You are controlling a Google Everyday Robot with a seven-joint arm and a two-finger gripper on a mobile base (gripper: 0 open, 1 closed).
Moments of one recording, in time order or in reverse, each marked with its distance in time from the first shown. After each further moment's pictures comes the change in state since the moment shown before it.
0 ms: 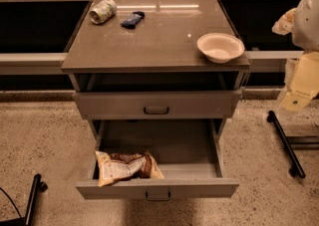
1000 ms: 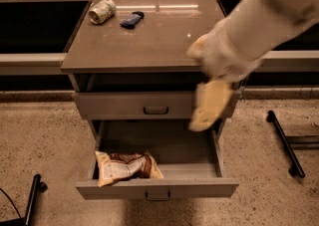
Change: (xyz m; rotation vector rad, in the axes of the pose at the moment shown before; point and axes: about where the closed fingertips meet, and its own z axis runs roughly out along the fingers) arm -0.121 0.029 0.083 -0.085 -0.244 -0.194
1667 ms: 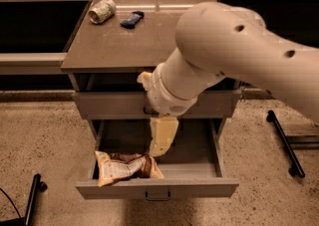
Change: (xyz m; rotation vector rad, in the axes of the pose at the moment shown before) arm -0.072 0.039 0.107 -0.037 -0.082 -0.241
